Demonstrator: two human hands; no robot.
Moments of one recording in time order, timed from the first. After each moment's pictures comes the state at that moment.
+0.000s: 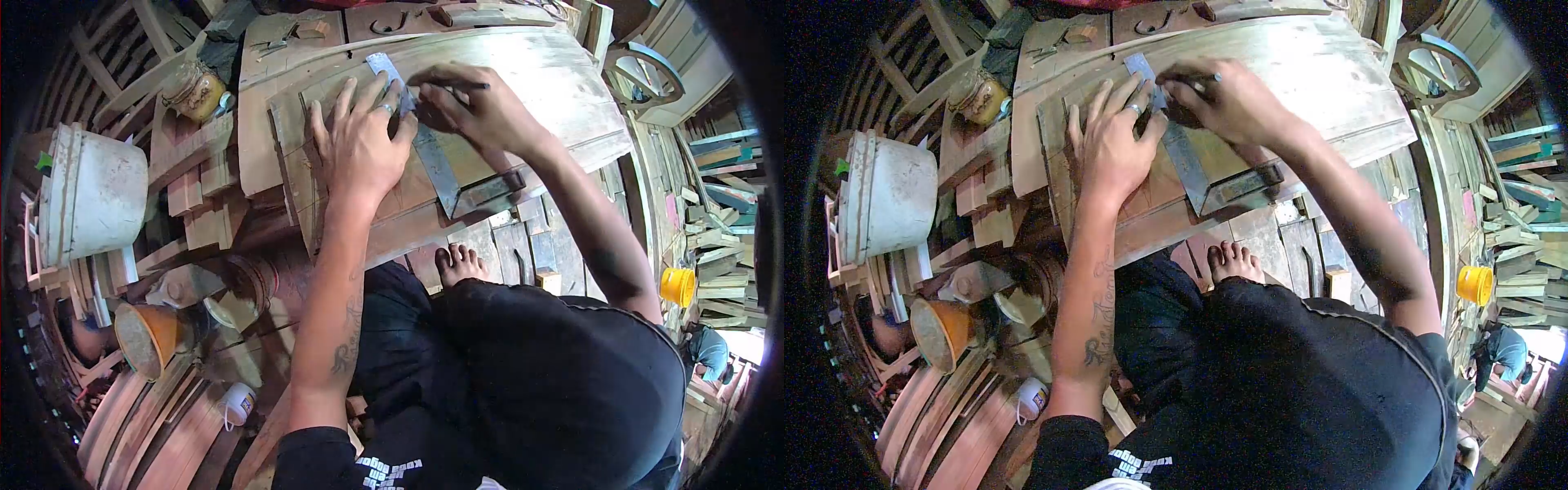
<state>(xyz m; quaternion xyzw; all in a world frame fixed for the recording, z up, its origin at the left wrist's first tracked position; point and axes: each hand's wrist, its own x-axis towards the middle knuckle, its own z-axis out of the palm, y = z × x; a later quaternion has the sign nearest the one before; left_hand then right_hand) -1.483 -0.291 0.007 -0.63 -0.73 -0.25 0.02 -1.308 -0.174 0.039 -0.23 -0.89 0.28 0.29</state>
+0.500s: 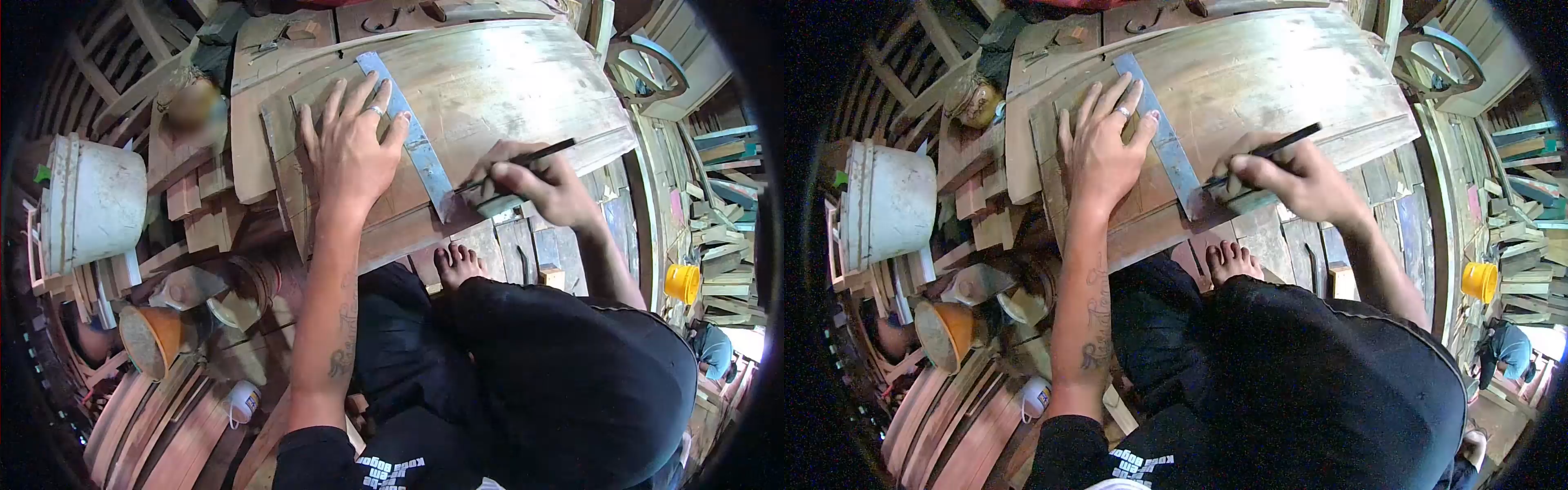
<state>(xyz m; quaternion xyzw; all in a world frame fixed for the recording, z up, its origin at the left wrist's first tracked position) -1.481 -0.293 0.011 -0.62 -0.75 -0.23 0.01 -1.211 -0.240 0.048 -0.30 -0.67 0.65 0.18</state>
